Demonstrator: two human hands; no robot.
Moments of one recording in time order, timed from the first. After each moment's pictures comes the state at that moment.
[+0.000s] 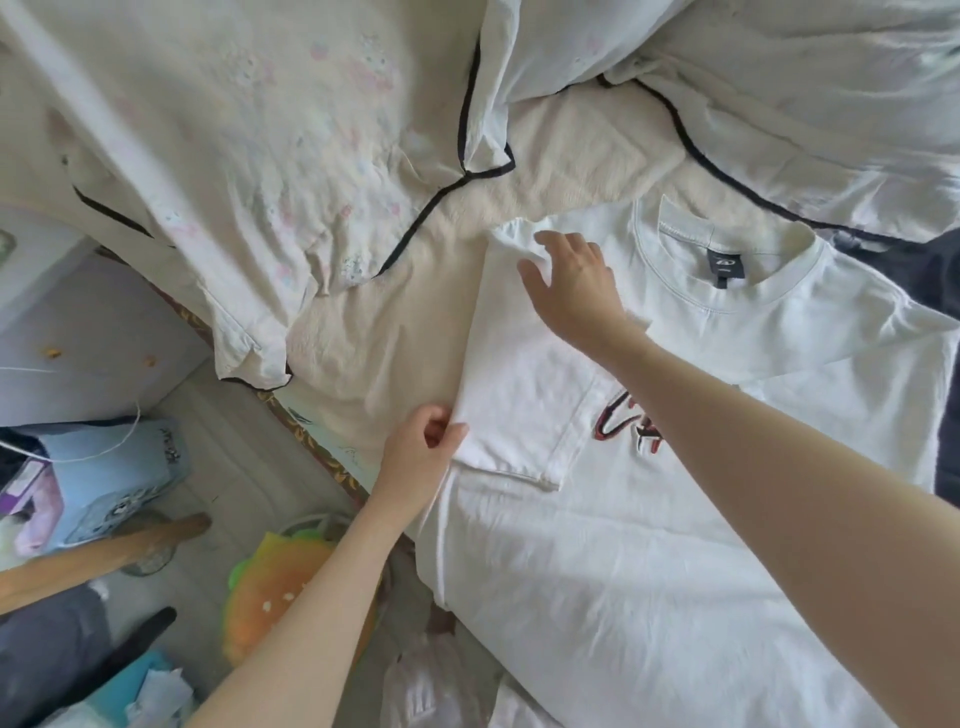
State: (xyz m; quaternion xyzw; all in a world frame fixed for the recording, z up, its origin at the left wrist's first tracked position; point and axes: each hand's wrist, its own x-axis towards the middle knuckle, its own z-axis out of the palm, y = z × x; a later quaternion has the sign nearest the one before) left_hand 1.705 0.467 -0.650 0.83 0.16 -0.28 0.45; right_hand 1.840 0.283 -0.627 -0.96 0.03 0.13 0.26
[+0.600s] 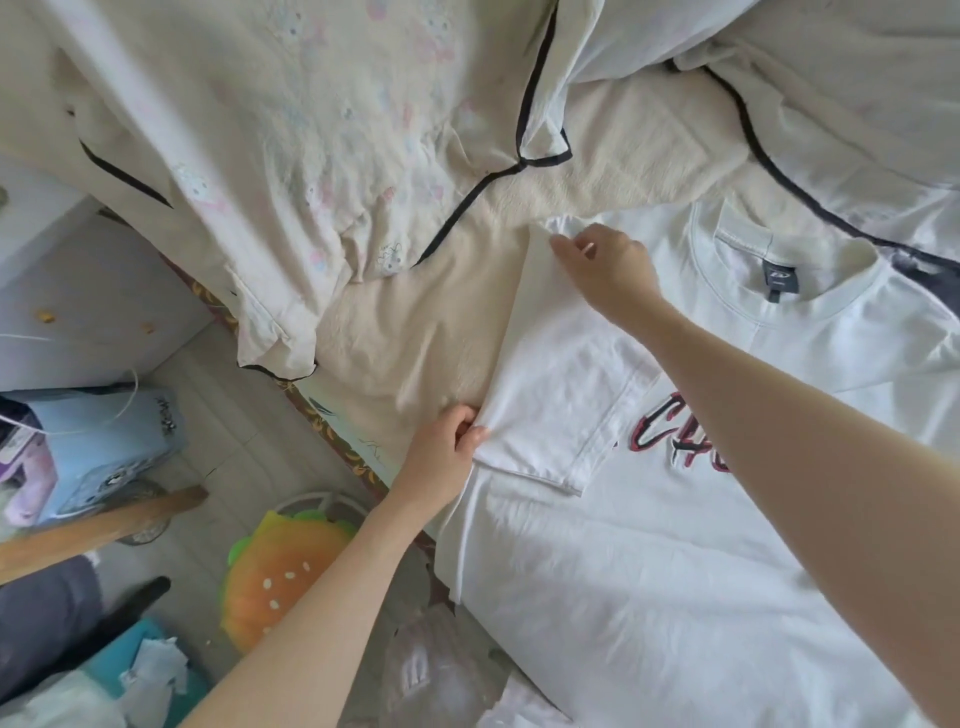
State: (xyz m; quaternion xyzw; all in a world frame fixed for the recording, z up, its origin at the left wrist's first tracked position) left_hand 1.715 0.487 -0.666 0.82 0.10 -0.33 0.46; right_hand 1.878 0.294 -0.648 -0.93 0.13 0.19 0.29
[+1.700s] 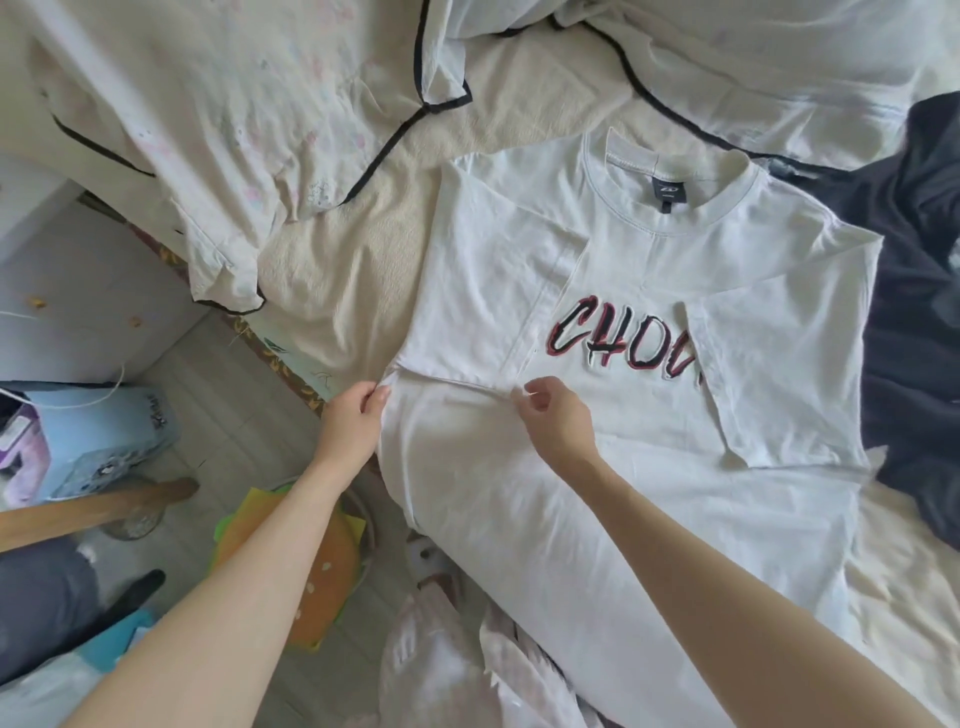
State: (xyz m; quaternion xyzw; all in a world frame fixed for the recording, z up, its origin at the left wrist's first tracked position) left_hand 1.644 0.492 -0.657 0.86 0.21 -0.23 0.40; right_hand 1.633 0.271 -0.639 -0.81 0.28 0.27 0.44
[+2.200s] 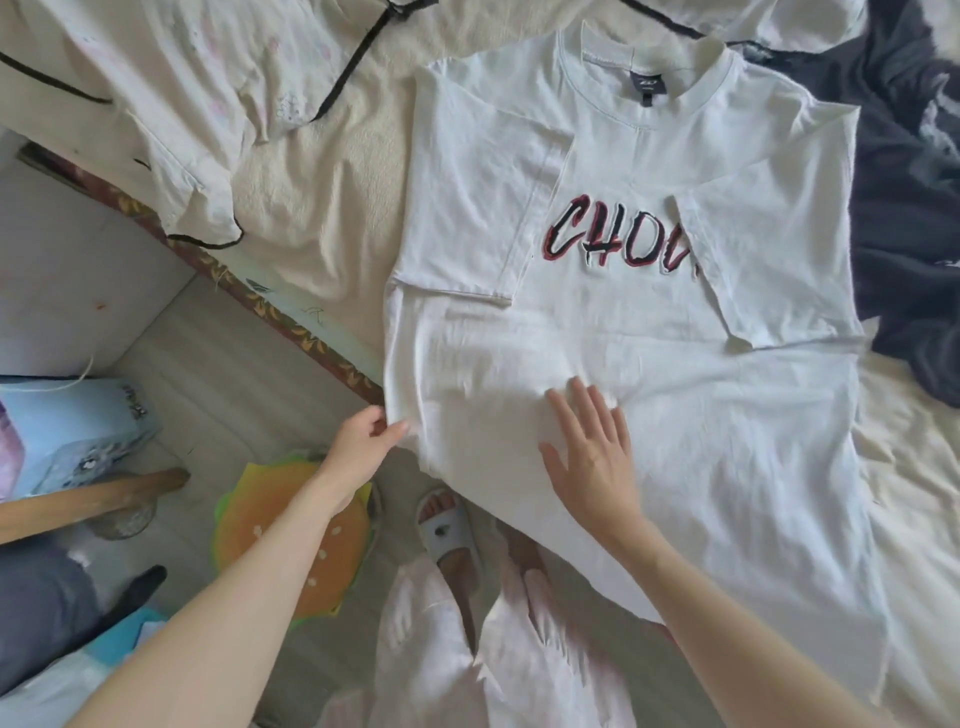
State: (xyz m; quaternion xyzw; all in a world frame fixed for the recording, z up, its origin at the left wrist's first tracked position) left_hand 1.550 0.523 -0.684 0.77 0.19 -0.39 0.47; right_hand 1.476 0.275 -0.651 -0.96 0.09 0.20 0.18
